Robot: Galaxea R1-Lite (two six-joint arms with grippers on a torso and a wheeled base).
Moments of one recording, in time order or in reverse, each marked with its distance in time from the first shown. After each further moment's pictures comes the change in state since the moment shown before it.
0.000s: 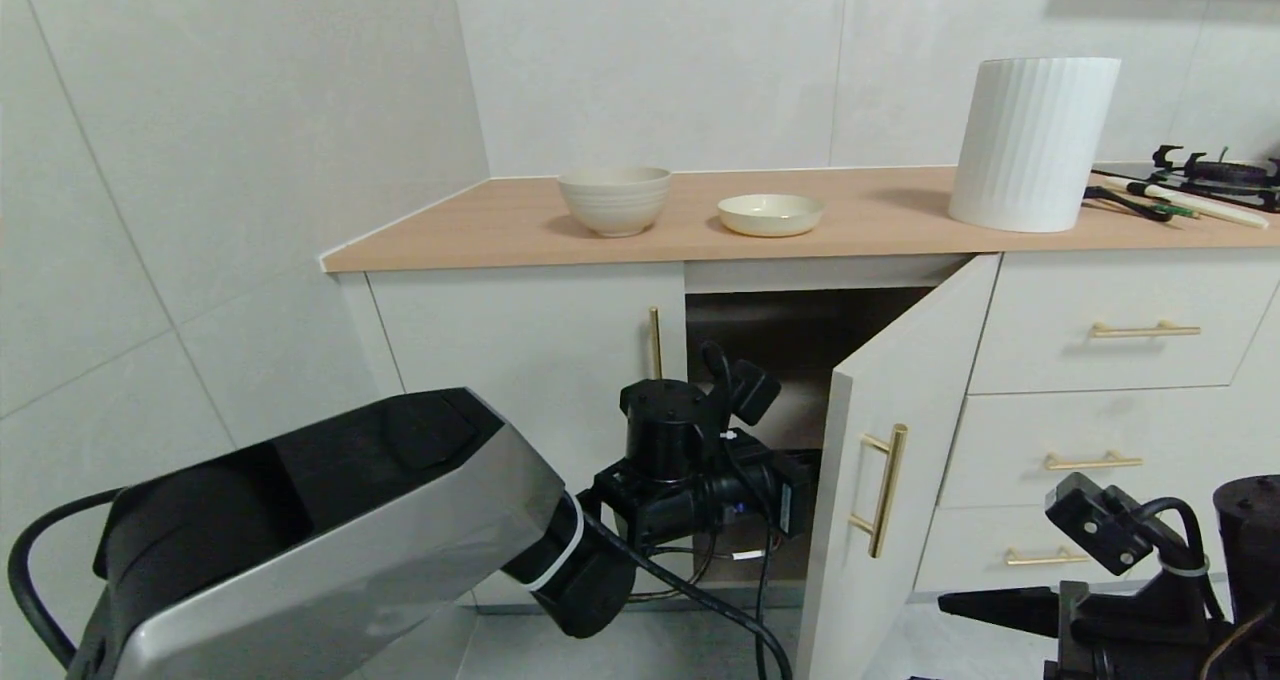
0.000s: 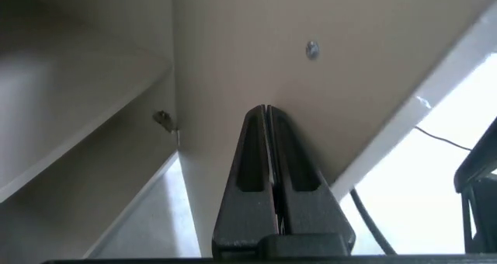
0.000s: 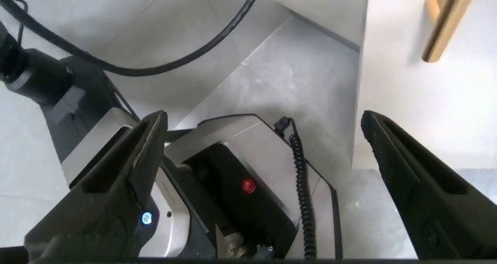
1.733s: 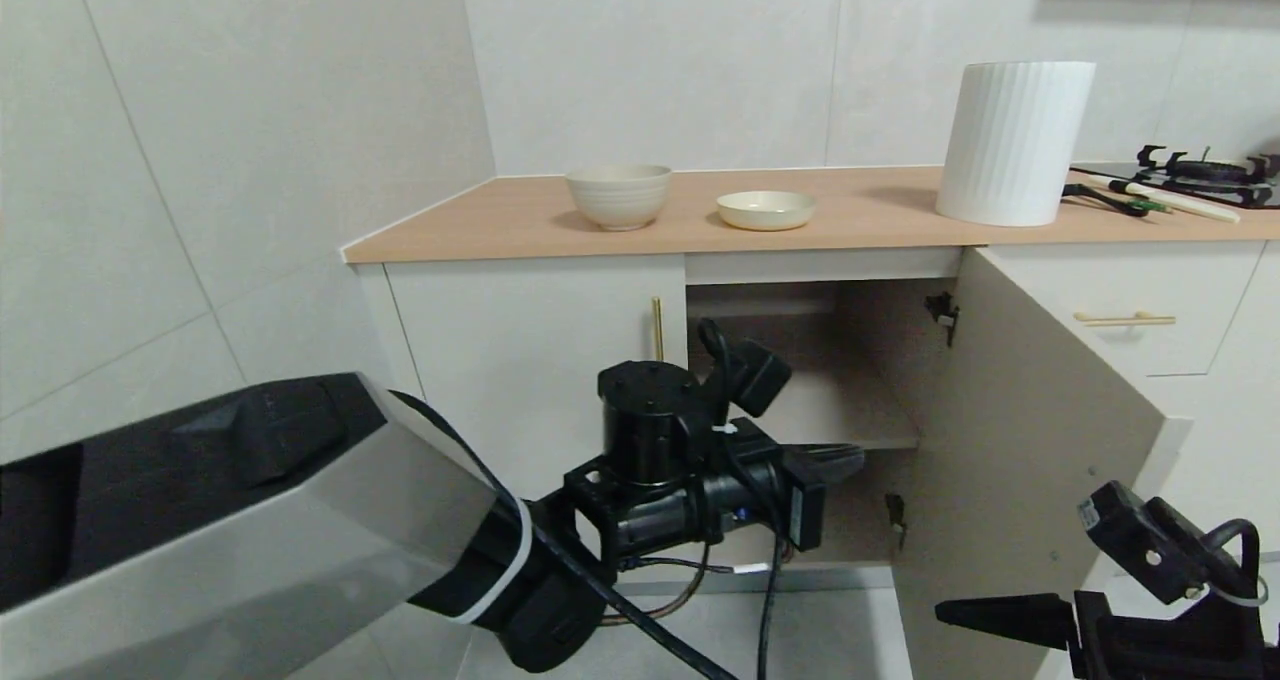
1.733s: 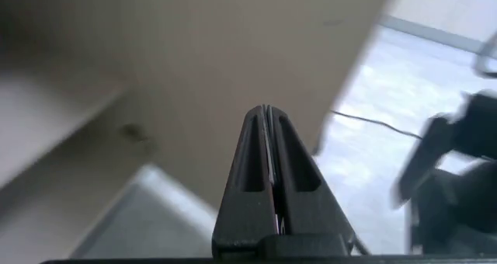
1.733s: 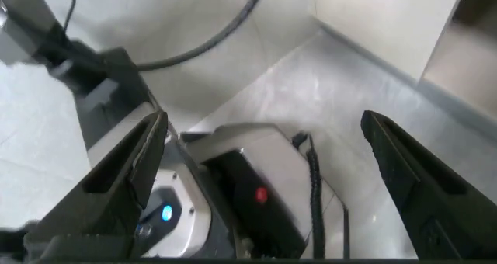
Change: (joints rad) left arm -0.031 -0.177 0.135 -0.001 0.010 0.001; right arm 0.086 -0.105 0.006 -0.001 0.000 0.002
